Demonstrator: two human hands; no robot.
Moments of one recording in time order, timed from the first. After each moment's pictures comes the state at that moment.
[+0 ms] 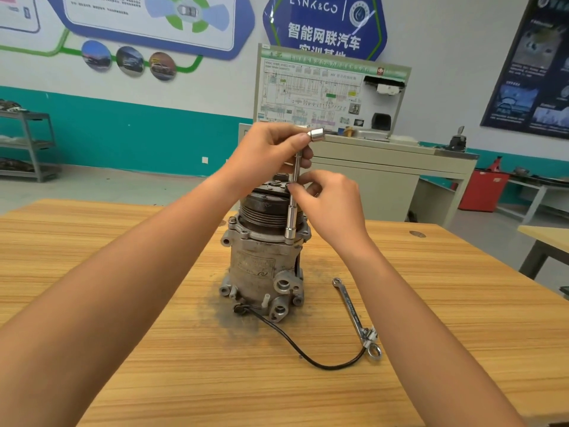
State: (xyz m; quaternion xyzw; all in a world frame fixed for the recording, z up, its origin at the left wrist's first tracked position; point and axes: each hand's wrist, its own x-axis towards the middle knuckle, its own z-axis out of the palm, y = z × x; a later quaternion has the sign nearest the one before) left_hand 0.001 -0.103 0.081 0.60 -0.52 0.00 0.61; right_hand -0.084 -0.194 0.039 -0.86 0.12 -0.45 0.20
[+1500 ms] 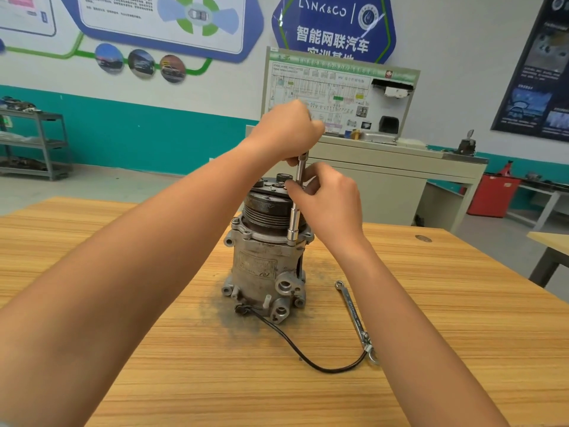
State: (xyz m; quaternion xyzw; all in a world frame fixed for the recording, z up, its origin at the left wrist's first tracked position) left_hand -0.005 -0.131 0.124 0.81 -0.41 0.18 0.37; right_hand -0.079 -0.189 0.041 -0.85 0.12 -0.48 0.18
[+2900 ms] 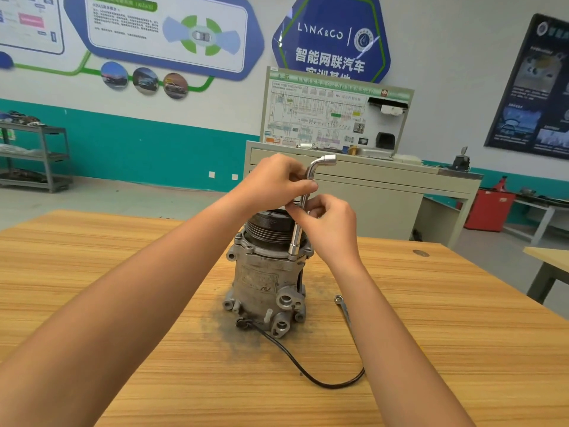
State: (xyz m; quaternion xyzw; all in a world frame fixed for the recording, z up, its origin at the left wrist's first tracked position) left_hand 0.000 -0.105 0.083 0.76 -0.50 0.12 0.40; right_hand -0.078 -0.194 0.031 -0.82 0.14 -0.45 0.34
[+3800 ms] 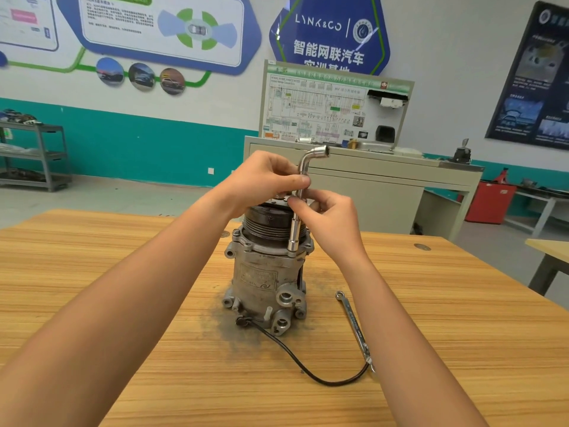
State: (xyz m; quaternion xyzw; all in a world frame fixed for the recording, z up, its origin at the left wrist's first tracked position) left_hand 0.008 -0.095 0.076 0.69 -0.47 -0.04 0.55; right_hand -0.077 -0.202 0.027 -0.80 0.04 -0.43 0.41
